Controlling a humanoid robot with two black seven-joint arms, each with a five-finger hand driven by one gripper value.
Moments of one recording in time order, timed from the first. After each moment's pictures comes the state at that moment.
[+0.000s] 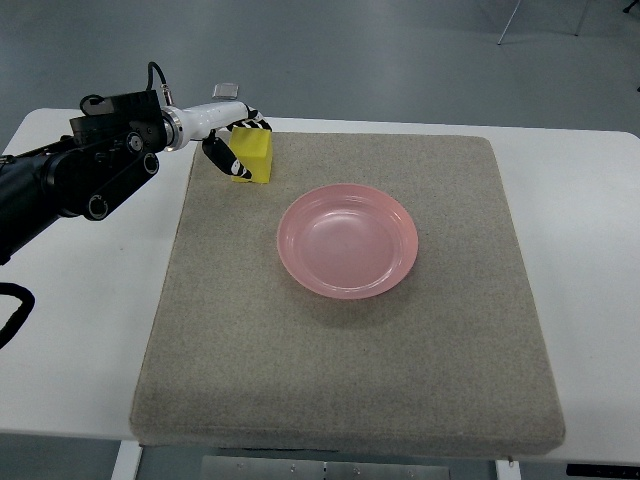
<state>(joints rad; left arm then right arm) -1.11 0.25 -0.43 -0.57 1.51 -0.23 -0.10 0.00 0.00 -0.10 0.15 -0.10 0.04 -0.04</state>
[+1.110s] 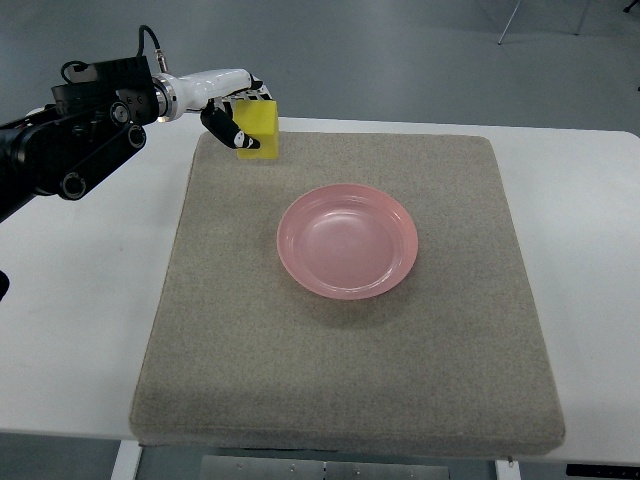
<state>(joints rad) -1.16 0.40 -0.44 -0.82 1.49 -0.27 -0.10 0.00 0.00 -0.10 0.15 -0.10 0.04 -0.04</state>
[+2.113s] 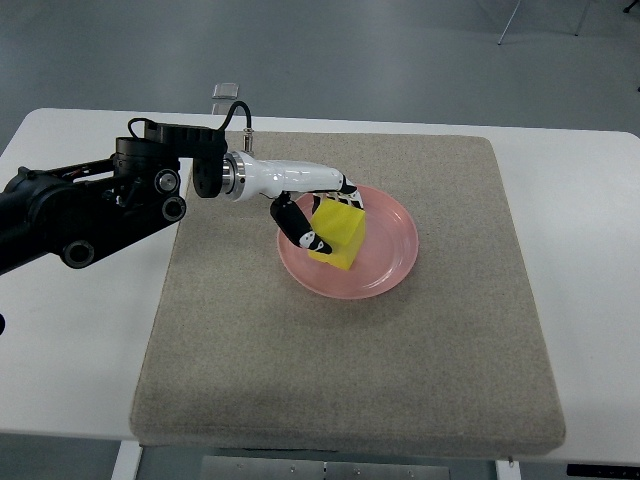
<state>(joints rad) -1.06 0.36 -0.37 -1.16 1.46 -0.35 -0.10 0.00 0.00 -0.10 0.15 -0.10 0.04 -0.04</state>
